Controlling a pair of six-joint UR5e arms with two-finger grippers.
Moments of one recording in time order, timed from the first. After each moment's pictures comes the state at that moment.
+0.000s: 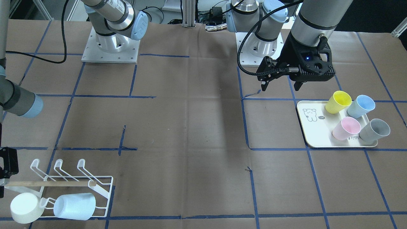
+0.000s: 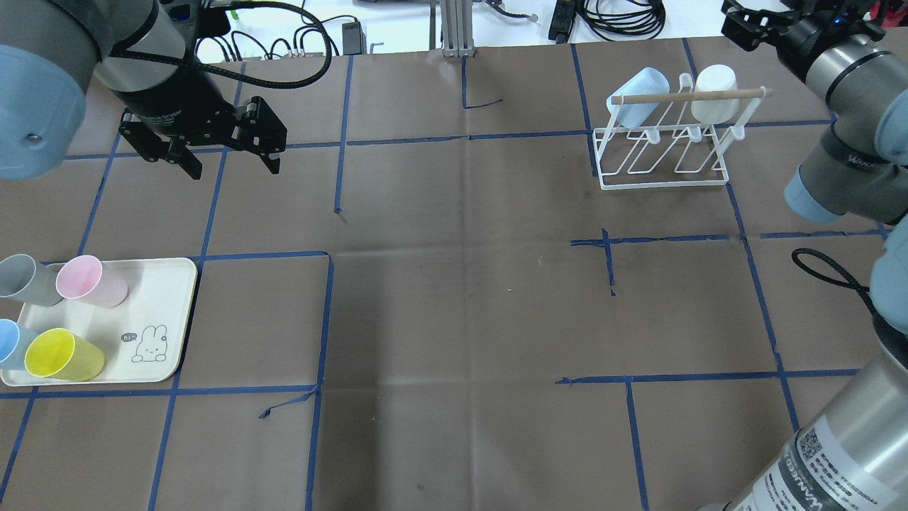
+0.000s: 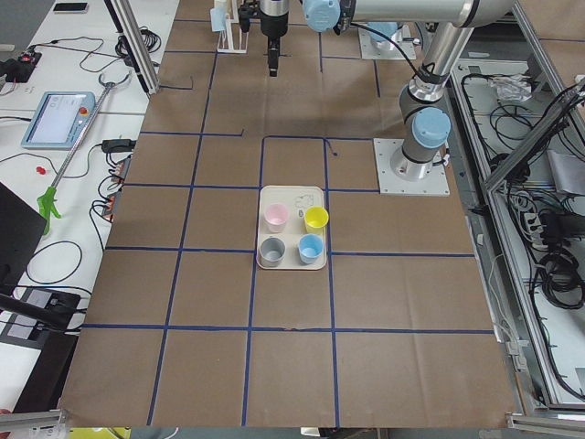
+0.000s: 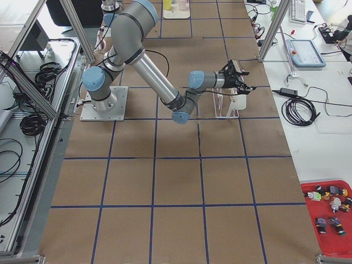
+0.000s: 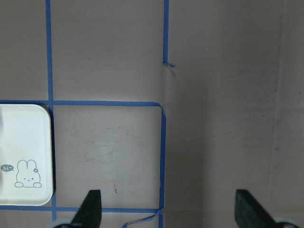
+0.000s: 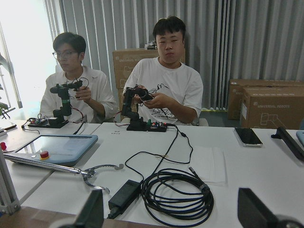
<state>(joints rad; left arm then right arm) -1.55 -1.57 -1.59 -1.51 1.57 -0.01 1.13 -1.05 1.79 -3.63 -0.93 -0.12</state>
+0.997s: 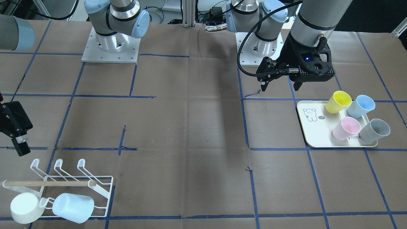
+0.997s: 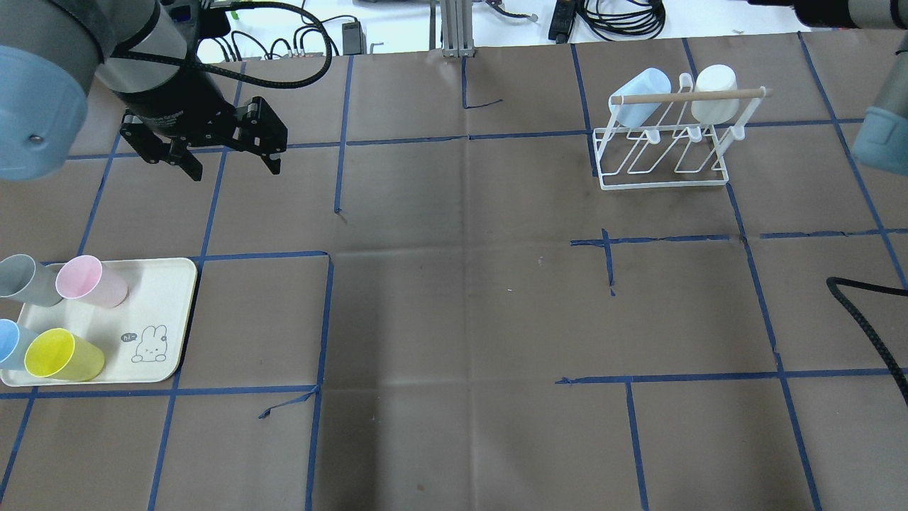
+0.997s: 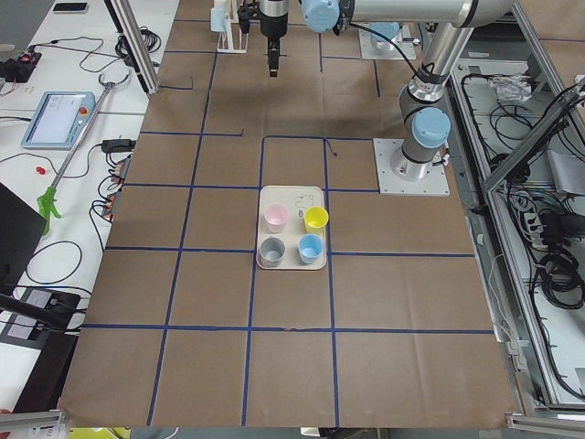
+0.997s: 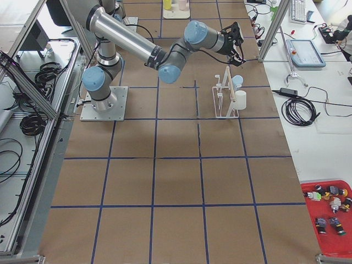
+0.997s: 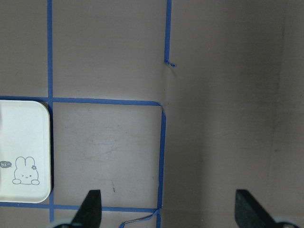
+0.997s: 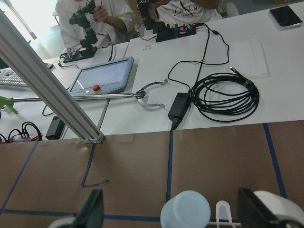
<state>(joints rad) -1.55 -1.57 -1.59 -1.51 1.57 -0.02 1.21 -1.44 1.78 -2.61 -1.01 -0.13</state>
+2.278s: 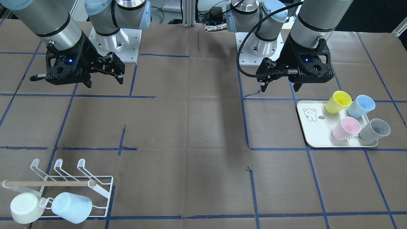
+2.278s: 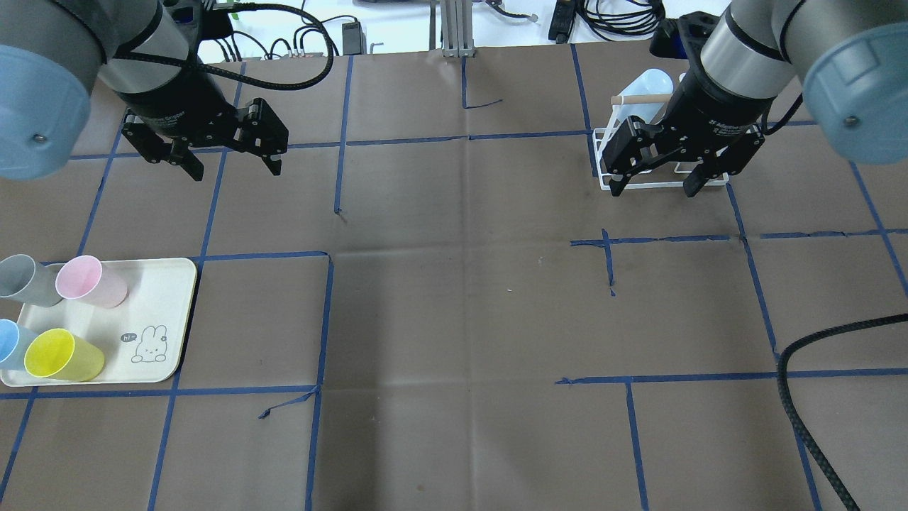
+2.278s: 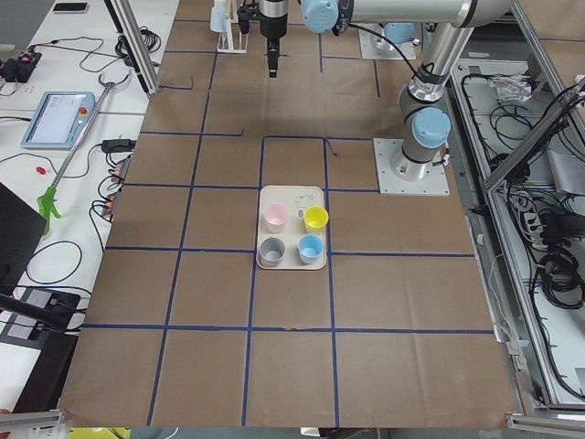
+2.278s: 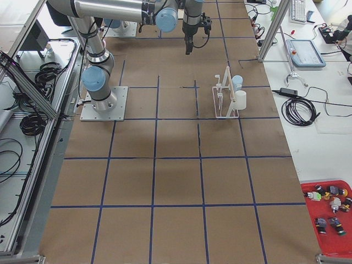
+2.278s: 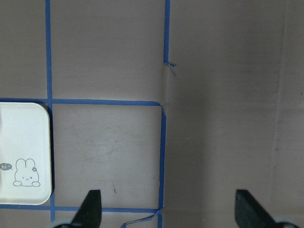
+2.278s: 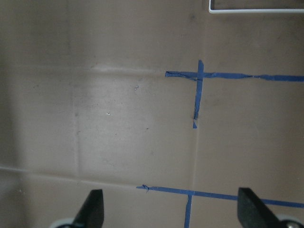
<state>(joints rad) -1.55 -1.58 -1.59 -1.51 1.57 -0.01 1.52 -1.60 1.65 -1.53 -1.42 -0.08</state>
